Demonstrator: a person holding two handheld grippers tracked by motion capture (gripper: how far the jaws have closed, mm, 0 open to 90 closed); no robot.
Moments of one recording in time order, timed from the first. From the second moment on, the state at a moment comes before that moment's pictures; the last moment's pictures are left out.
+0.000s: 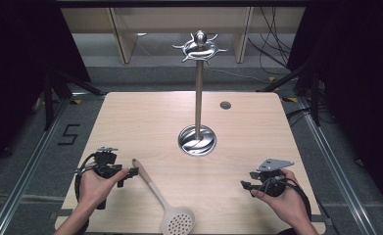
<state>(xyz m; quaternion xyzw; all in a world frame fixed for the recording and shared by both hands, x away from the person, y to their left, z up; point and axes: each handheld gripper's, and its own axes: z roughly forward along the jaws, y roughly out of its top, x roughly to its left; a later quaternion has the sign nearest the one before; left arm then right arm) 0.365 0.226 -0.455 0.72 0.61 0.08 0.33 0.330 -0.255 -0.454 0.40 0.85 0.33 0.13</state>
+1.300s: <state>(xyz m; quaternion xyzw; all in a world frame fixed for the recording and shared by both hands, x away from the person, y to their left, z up) 0.418 0.191 -0.474 0.72 0.66 0.04 0.21 0.323 -0.246 -0.455 0.39 0.85 0.33 0.14</state>
